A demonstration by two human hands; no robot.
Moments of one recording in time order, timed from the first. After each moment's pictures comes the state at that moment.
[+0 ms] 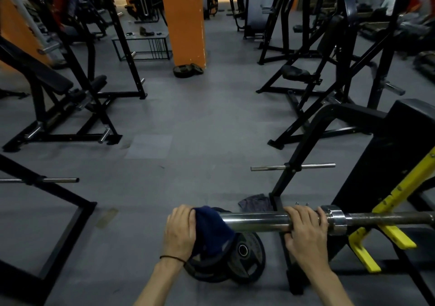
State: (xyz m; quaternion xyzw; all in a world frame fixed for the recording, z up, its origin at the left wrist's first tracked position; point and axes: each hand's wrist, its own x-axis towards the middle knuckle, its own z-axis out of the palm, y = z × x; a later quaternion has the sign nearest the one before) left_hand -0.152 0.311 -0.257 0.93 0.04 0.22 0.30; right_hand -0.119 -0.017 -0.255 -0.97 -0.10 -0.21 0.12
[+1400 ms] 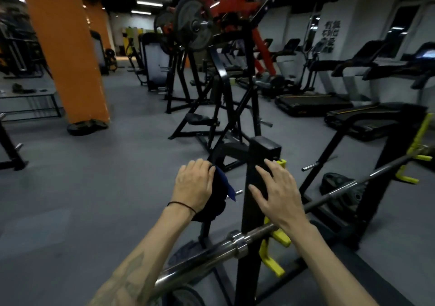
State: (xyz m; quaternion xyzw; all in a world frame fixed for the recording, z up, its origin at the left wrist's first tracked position) left_hand -0.003 0.081 -0.050 0.87 -0.27 0.38 0.18; right_hand -0.104 -0.138 -0.053 -0.95 0.02 -0.29 0.07
